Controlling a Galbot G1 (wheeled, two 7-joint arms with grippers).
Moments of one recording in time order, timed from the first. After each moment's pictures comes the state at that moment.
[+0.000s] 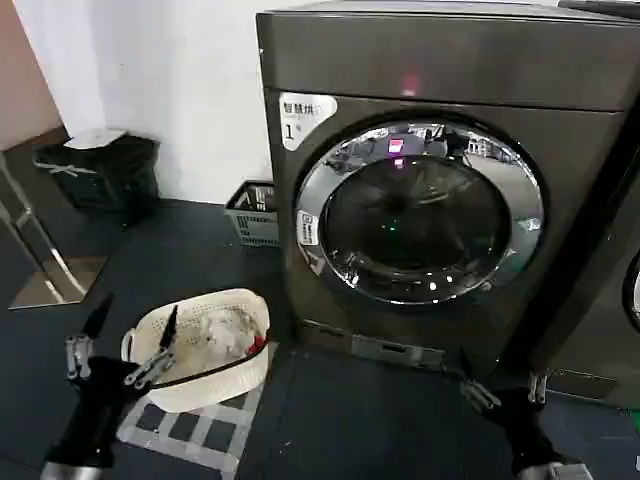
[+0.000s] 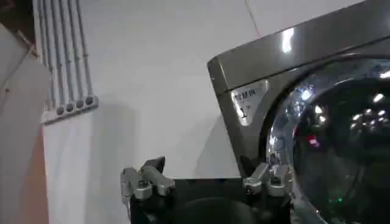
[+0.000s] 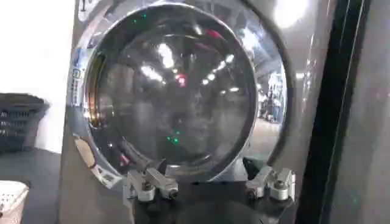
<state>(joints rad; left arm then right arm) 1.66 -1.55 -0.87 -2.47 -0.06 -0.08 0.24 -1.61 1.49 0.77 2.28 0.05 -0.07 -0.22</state>
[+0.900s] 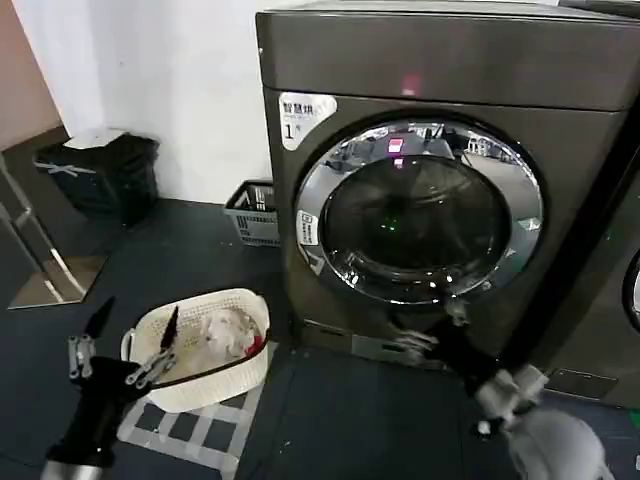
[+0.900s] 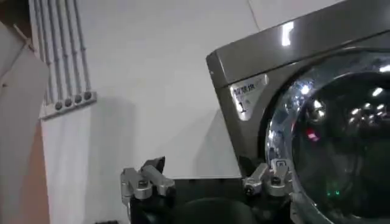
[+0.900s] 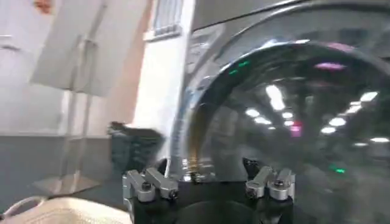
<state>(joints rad) 1.67 -1.51 -0.86 -2.48 -0.06 -0.05 0.23 -1.13 1.04 0.41 2.04 0.37 -0.11 -0.34</state>
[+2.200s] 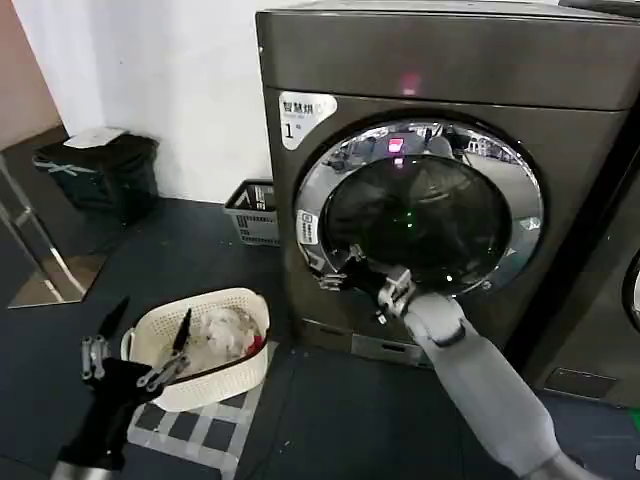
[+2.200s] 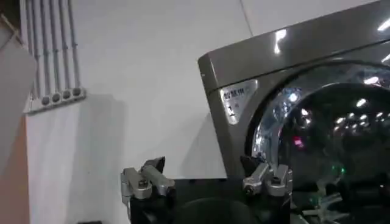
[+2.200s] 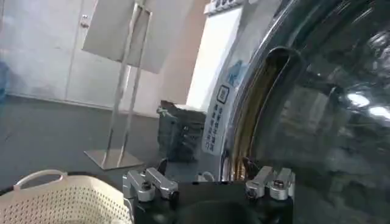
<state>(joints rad) 1.67 -1.53 -0.84 -2.47 -0.08 -0.05 0.27 -0.49 1.17 -0.02 1.44 0.36 -0.06 -0.42</state>
